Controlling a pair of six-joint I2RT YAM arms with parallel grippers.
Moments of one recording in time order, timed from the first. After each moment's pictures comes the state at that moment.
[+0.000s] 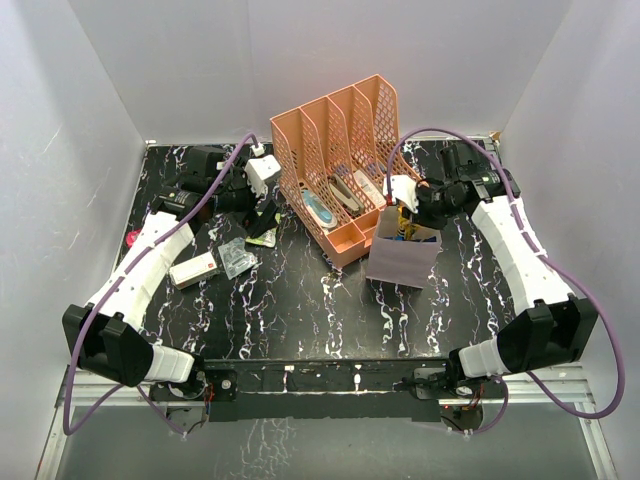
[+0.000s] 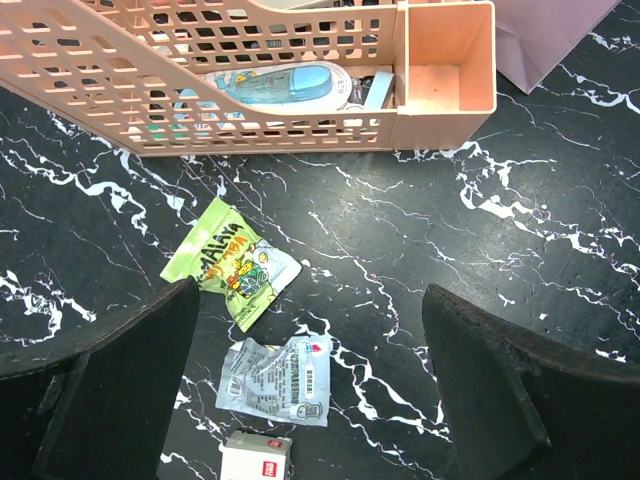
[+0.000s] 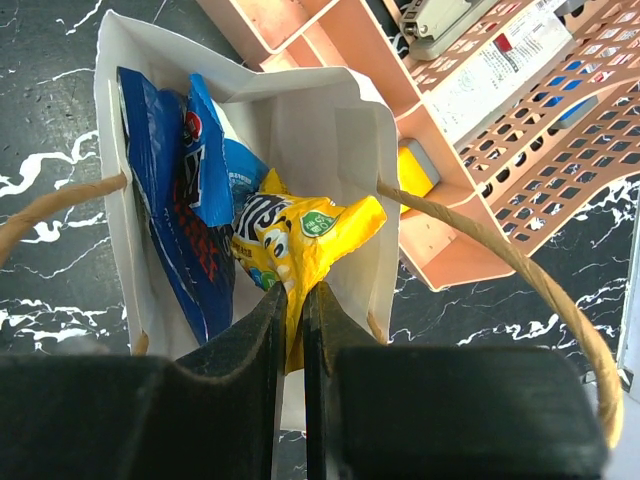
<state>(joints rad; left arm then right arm) -0.32 1.37 1.32 -0.68 0.49 0.53 0.15 1.40 1.44 -1.10 -0.48 -1.22</state>
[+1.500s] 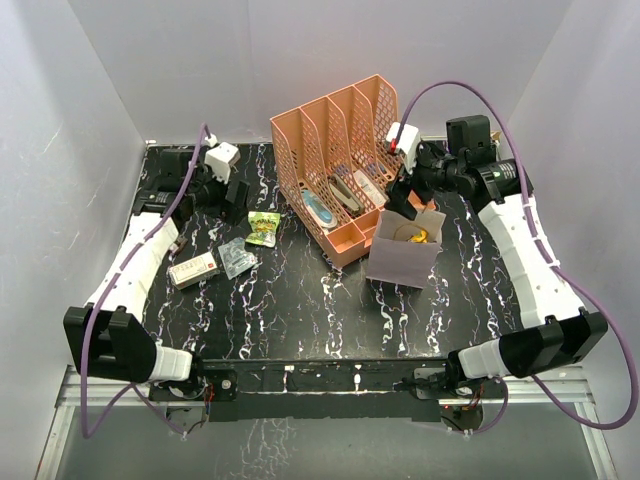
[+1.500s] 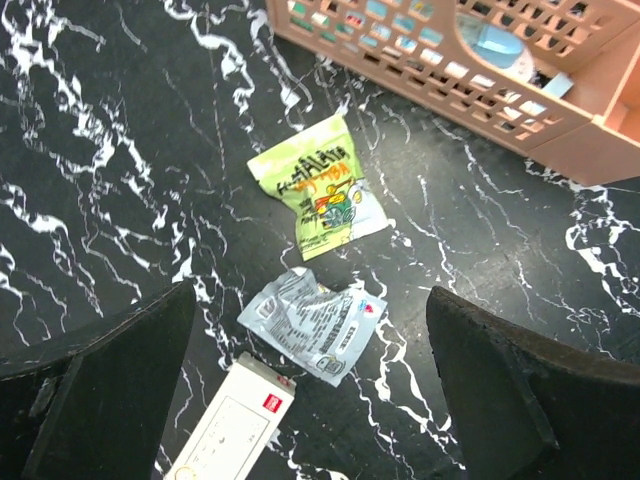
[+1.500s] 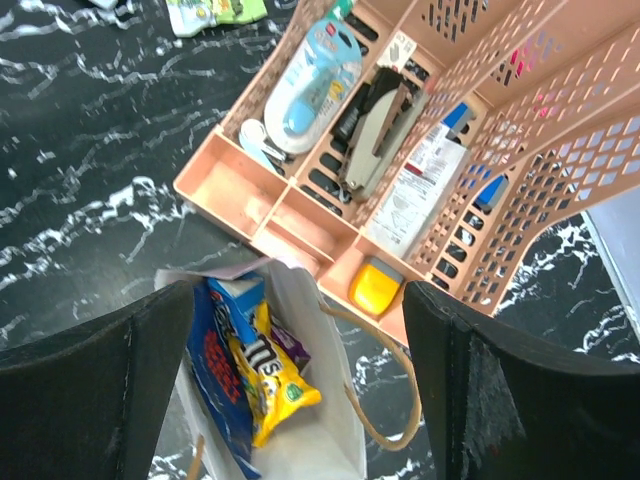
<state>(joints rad) -0.13 1.37 1.26 -0.60 0.34 0.29 0.21 1.39 1.62 -0.94 -0.59 -0.74</state>
